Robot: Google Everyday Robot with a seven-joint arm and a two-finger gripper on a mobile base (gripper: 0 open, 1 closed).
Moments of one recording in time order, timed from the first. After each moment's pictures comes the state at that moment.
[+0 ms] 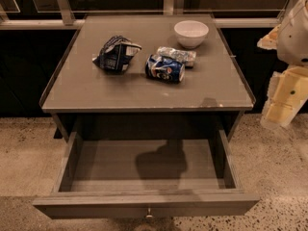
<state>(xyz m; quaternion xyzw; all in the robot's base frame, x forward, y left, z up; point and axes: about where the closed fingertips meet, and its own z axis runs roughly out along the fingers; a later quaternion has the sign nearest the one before) 0.438 -0.216 0.977 -0.60 0.78 -0.04 0.16</state>
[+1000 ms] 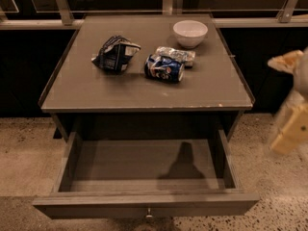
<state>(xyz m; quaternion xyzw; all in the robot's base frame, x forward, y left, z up) 0.405 -0.219 0.955 -0.58 0.78 -0.01 0.23</state>
